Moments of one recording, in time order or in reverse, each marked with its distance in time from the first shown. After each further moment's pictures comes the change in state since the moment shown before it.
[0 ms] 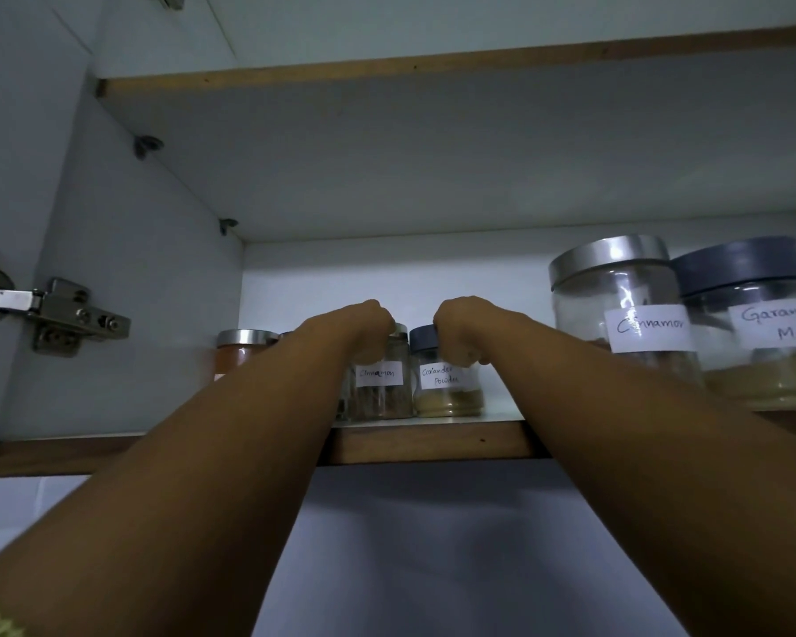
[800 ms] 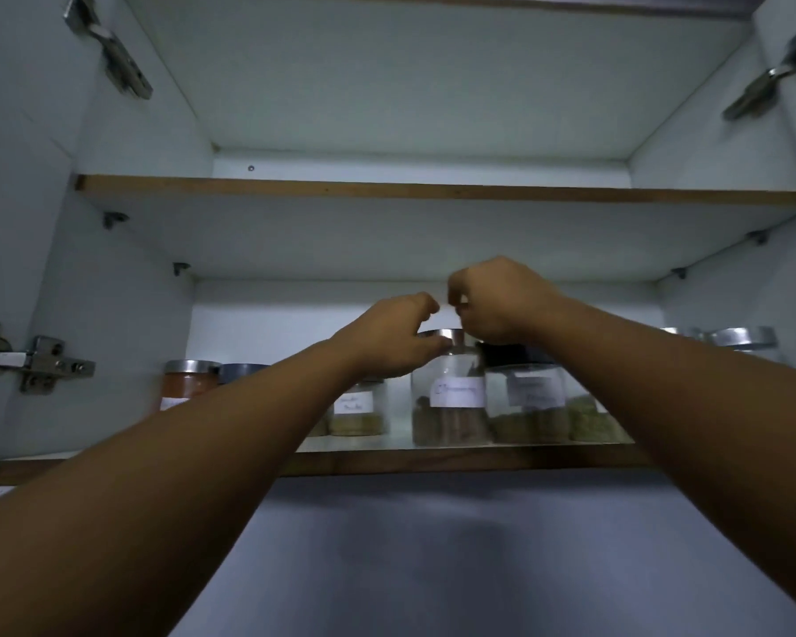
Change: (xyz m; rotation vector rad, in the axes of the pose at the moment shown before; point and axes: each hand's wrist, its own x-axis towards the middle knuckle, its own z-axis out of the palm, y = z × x) left_hand -0.081 0.125 -0.108 -0.528 0.353 0.250; right_hand -0.123 0.116 -0.097 -0.037 0.454 -0.060
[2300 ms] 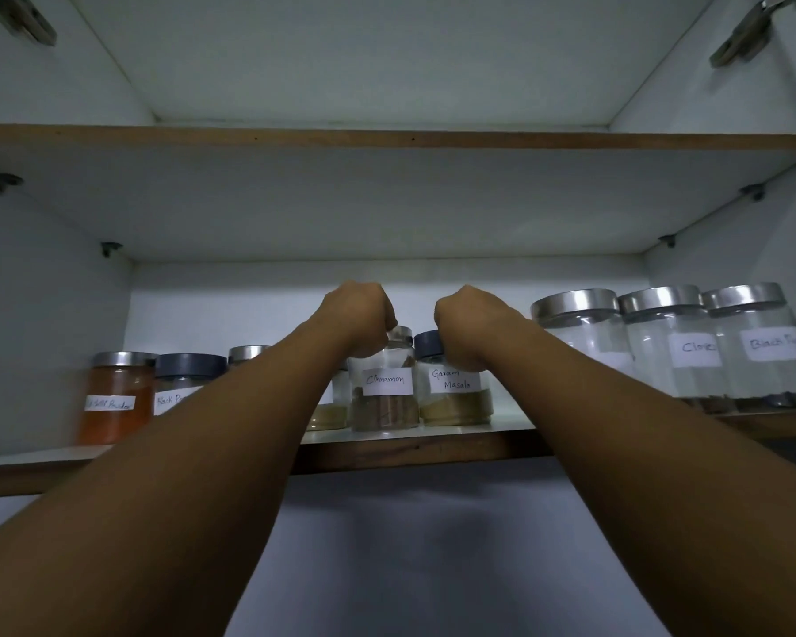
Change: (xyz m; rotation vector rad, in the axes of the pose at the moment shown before) left_hand 0.057 -0.022 0.059 0.302 -0.028 -0.115; right_hand -0.001 0.029 0.075 -0.076 -0.212 0.071
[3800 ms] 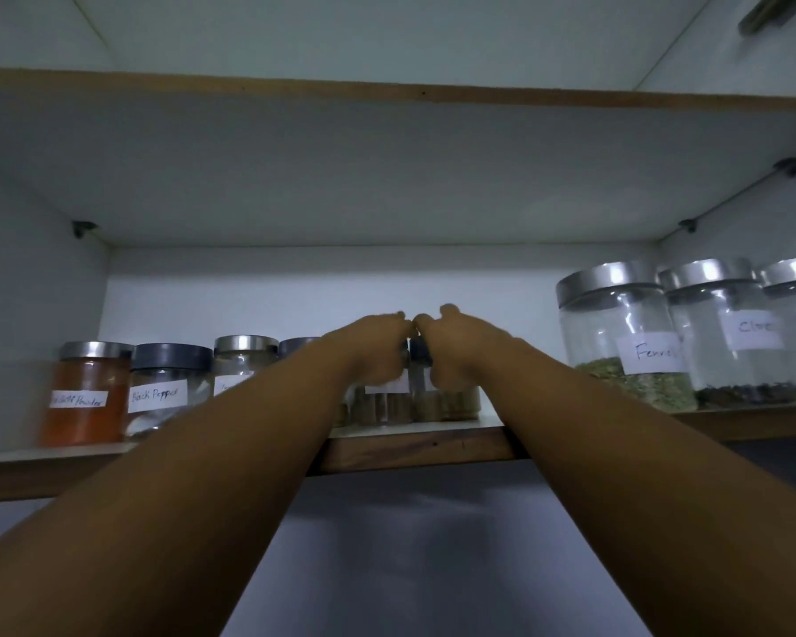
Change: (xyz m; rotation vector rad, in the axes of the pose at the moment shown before) left_hand 0.008 -0.006 0.050 -0.051 -0.212 0.114; right_hand 0.031 -0.012 0.060 0.137 -0.099 -0.003
